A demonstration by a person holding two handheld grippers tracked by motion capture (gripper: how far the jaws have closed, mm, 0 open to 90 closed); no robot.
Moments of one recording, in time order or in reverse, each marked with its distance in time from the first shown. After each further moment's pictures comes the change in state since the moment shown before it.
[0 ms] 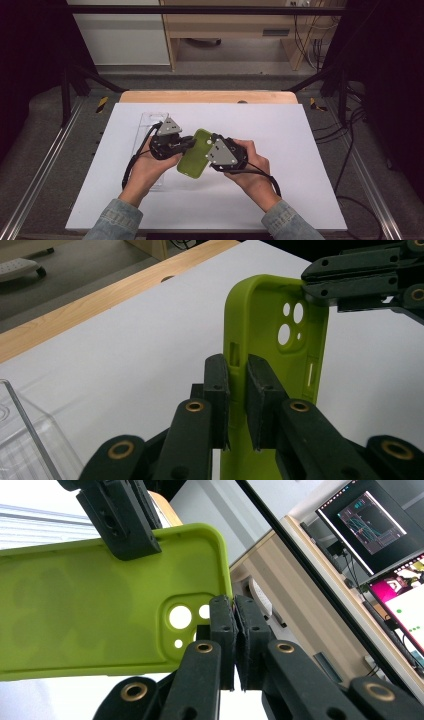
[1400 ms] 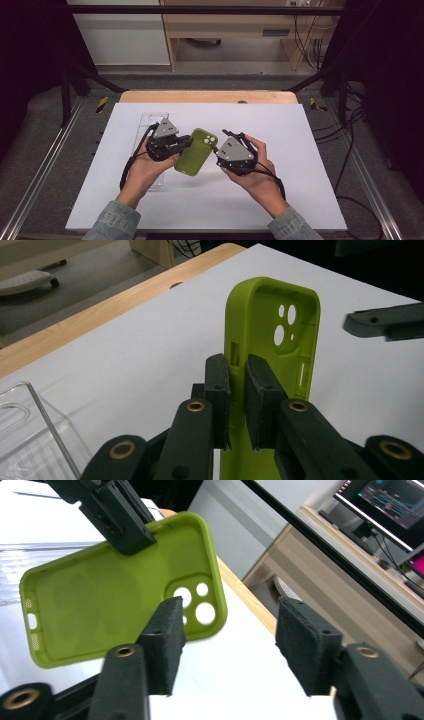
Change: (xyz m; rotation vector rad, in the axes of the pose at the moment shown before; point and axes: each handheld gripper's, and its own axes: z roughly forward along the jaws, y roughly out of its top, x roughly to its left) left arm 0.002 -0.004 -0.006 -0.029 0.031 0.026; right arm -0.012 -0.012 -0.013 -0.034 0.075 0.187
